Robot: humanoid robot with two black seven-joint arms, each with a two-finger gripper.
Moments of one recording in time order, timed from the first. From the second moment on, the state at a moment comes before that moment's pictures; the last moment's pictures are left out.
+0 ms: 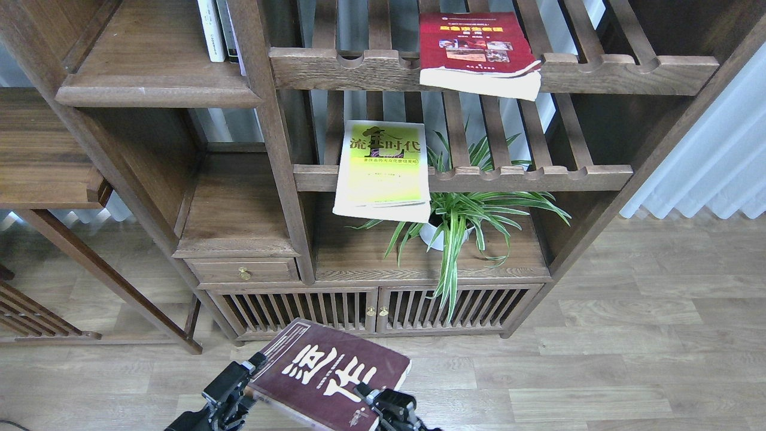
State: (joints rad) left arm 0.22 0.22 -0.87 -1.10 -0.31 -0.49 0.21; right arm -0.15 -0.01 0.47 1.03 0.53 0.58 -0.10
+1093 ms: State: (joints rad) left arm 0.24 0.27 -0.76 -1.10 -0.42 -0.49 0.21; right arm -0.18 -0.01 0.46 1.03 0.51 0.58 -0.12
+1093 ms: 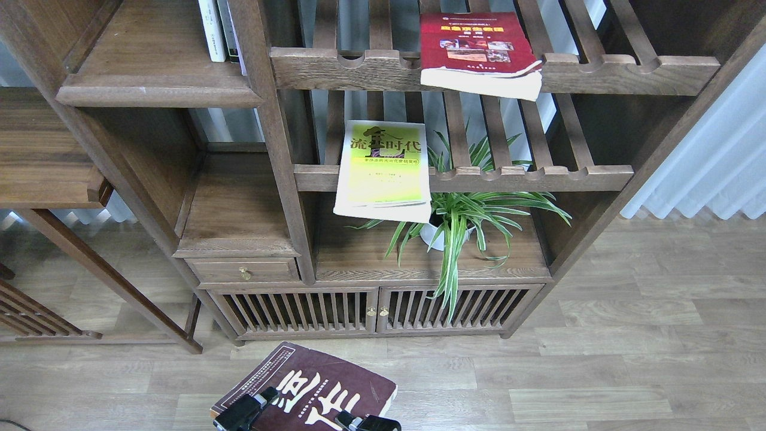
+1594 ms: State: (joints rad) left arm 0.25 0.28 -0.75 -1.11 -0.42 -0.49 0.21; right arm -0.14 -0.01 0.48 0.98 0.40 0.58 -0.10
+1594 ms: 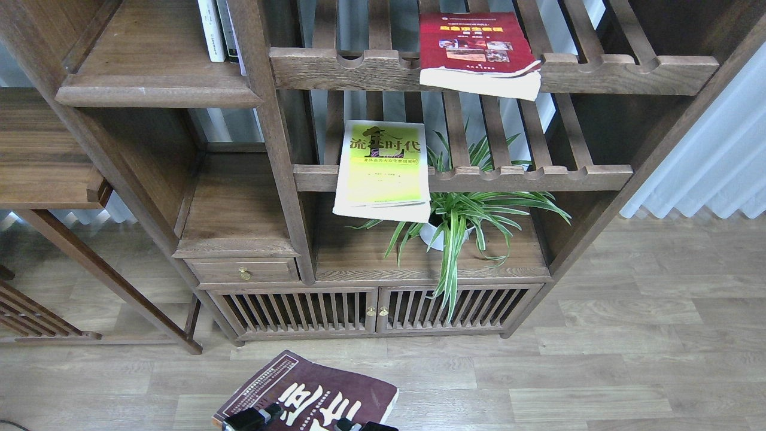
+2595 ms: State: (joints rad) left arm 0.40 0.42 -1.32 -1.15 0.13 -0.49 0.20; right arm -0.04 -0.05 0.48 0.86 0.40 0.58 -0.10
